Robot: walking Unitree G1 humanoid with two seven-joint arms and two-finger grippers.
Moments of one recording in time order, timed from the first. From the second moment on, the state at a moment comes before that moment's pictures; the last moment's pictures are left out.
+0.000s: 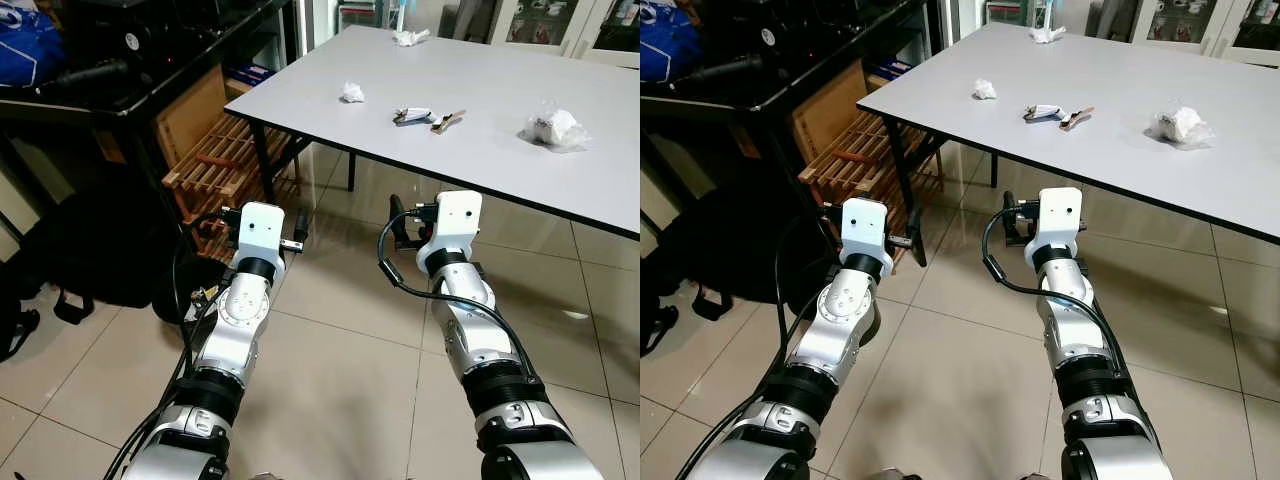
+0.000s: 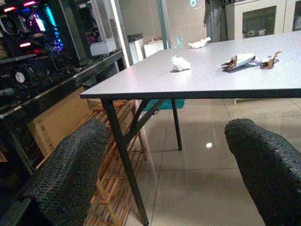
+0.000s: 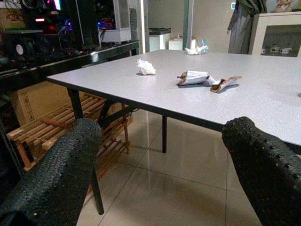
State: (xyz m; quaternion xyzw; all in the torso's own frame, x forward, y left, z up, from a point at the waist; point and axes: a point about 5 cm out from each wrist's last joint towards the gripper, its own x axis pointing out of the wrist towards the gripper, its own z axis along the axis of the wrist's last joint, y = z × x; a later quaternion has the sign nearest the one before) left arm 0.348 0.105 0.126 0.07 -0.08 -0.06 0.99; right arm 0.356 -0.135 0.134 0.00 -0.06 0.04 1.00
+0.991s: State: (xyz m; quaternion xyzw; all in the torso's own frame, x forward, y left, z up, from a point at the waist) left arm 0.348 0.103 0.126 0.07 -0.08 -0.07 0.99; right arm 0.356 -0.134 0.134 0.00 -0.06 0.05 1.00
